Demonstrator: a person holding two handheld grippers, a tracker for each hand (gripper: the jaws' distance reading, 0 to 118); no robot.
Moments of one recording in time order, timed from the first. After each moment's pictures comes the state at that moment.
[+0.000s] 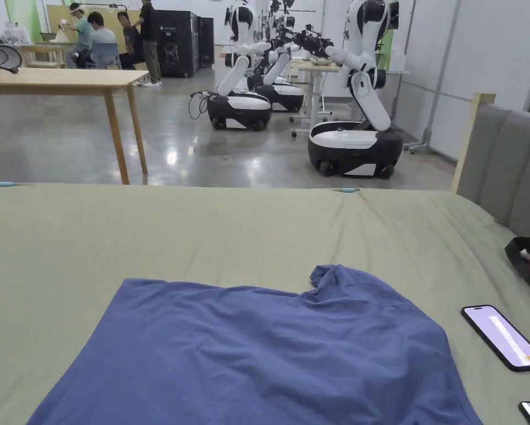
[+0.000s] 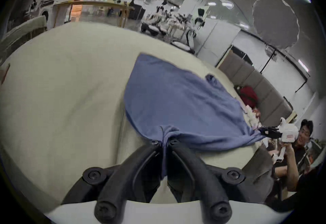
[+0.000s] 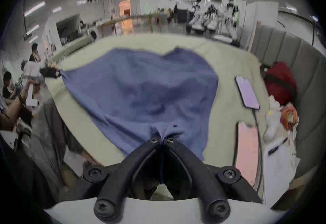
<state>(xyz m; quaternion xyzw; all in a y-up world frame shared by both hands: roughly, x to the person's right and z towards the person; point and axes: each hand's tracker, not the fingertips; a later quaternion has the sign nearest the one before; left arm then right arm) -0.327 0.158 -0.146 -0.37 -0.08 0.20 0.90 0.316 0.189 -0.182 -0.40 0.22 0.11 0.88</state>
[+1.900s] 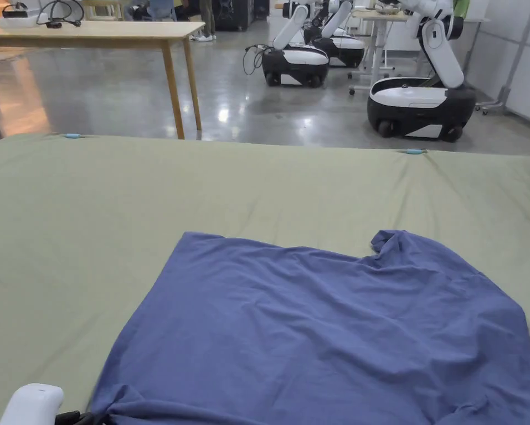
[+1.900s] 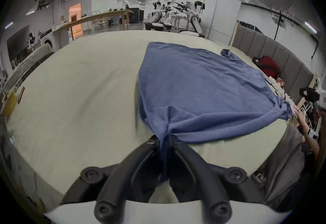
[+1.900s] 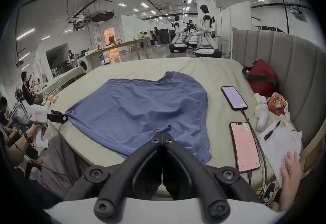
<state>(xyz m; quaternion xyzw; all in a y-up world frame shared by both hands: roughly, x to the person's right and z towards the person) -0.313 0.127 -0.132 -0.37 -0.03 0.06 0.93 0.294 0.235 -0.124 -0.29 0.16 0.00 0.94</state>
